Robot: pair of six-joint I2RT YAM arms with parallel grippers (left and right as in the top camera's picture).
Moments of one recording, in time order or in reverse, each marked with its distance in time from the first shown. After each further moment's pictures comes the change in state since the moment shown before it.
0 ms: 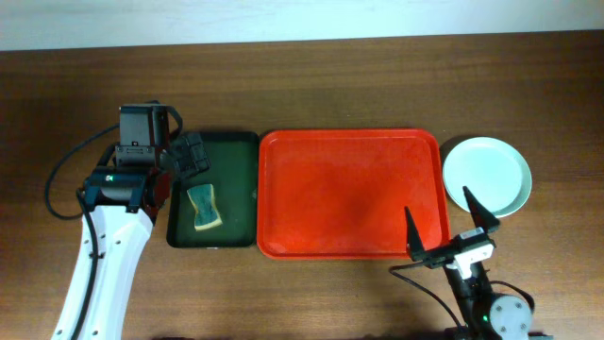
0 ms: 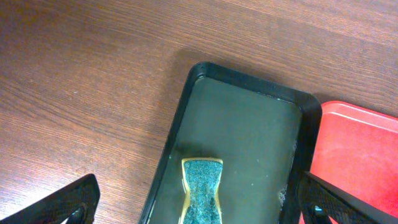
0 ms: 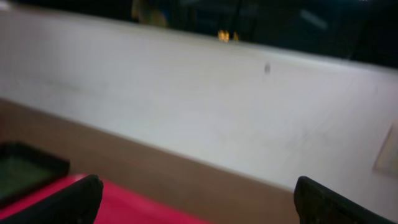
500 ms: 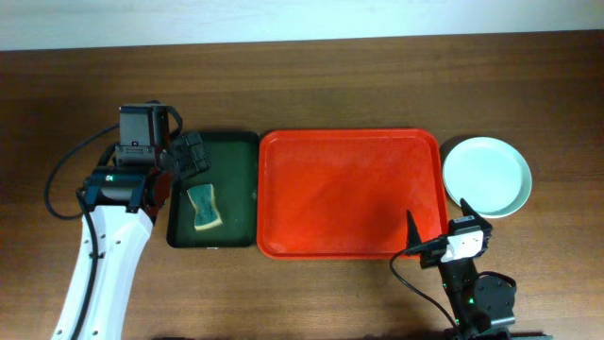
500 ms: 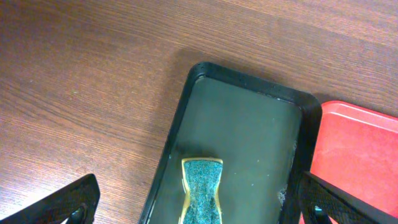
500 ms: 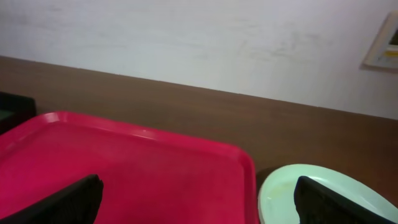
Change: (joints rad) left arm 0.000 0.000 0.000 0.000 0.000 0.000; right arm 0.036 -0.001 -0.013 -0.263 0.190 0.061
